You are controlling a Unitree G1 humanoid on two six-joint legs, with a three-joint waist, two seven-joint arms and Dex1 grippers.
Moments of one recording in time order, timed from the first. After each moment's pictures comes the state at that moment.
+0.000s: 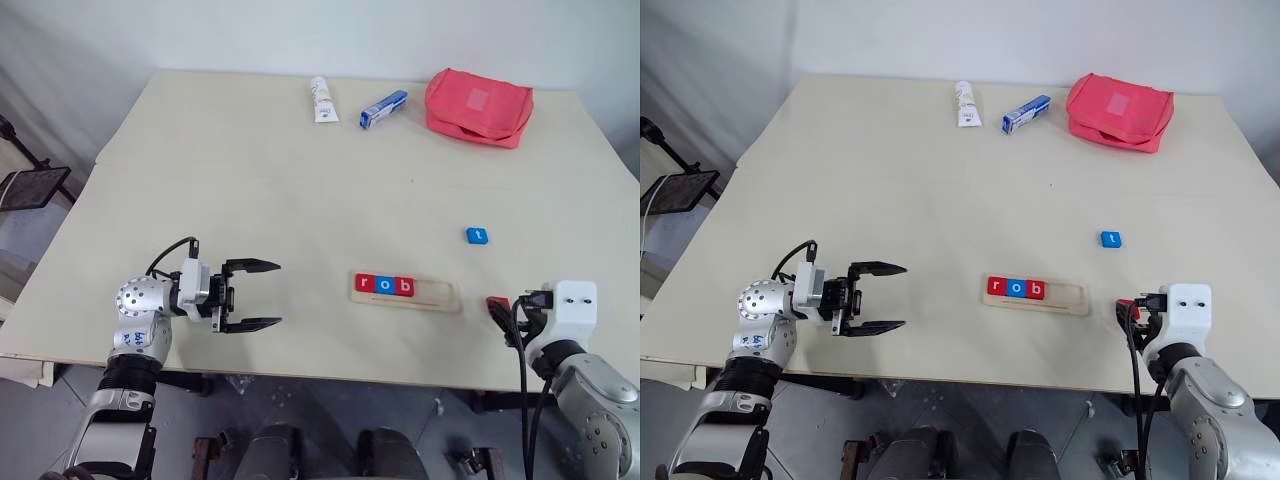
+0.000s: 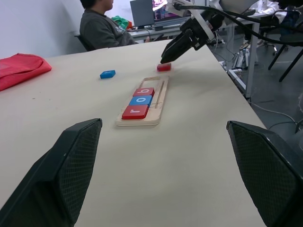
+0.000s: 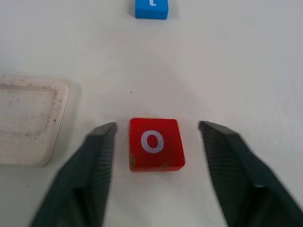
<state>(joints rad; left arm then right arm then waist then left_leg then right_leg) -0.47 0.50 0.02 0.48 -0.51 -0.39 -1.50 0.12 -0.37 -0.47 -0.61 0.41 0.91 0.18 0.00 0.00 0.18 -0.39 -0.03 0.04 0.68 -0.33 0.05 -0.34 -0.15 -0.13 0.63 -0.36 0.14</state>
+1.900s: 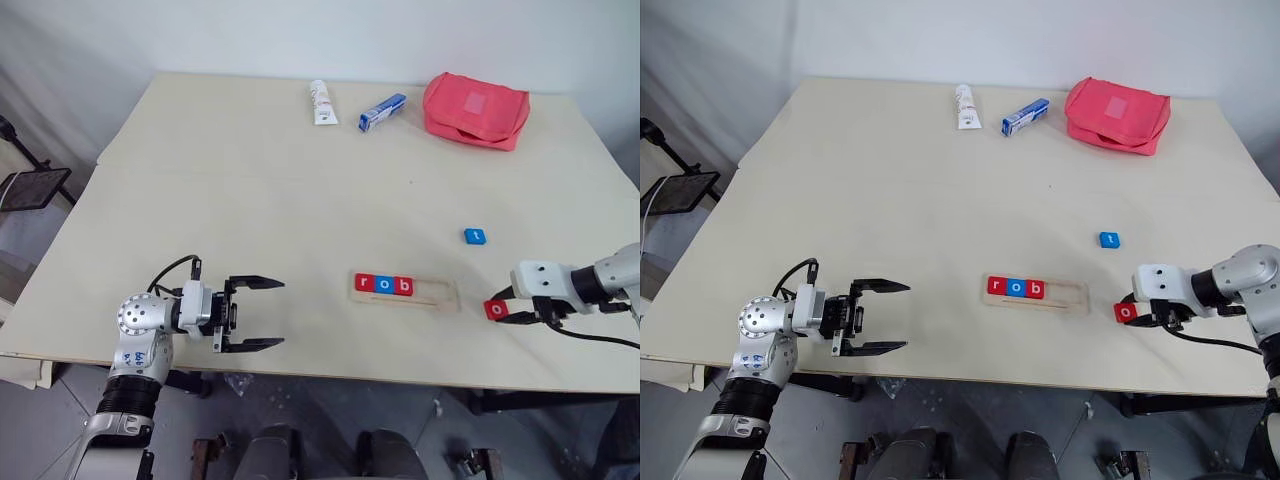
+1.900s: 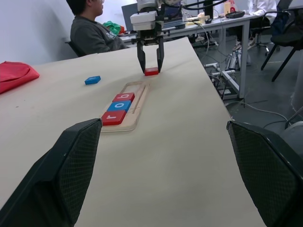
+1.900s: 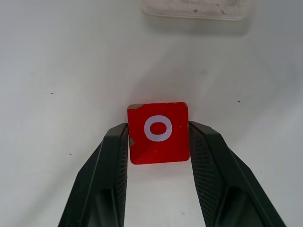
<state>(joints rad) -0.35 0.48 0.03 0.35 -0.50 -0.40 -1.49 -0.59 -1.06 0.19 0.63 -0.03 -0.26 1.47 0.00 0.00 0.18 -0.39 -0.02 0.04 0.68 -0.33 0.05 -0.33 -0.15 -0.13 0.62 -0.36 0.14</state>
